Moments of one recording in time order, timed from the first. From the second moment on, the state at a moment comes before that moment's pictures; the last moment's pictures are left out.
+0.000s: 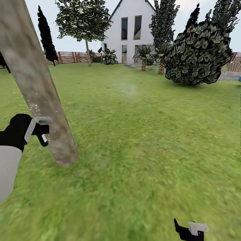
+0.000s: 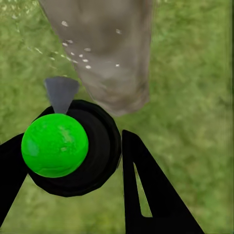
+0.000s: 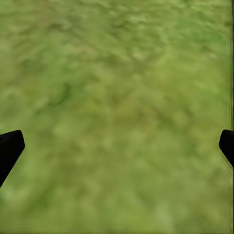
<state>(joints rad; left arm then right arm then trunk) -1.21 0.37 0.02 -0.75 0.05 1.02 -0.01 -0.42 -0.15 -0.19 -0.03 -0.01 -0.69 0.08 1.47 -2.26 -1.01</state>
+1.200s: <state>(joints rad) -1.21 0.37 0.01 -0.74 0.04 1.02 0.00 -0.42 -0.16 -0.19 -0.03 -0.02 -0.69 0.08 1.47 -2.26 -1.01</state>
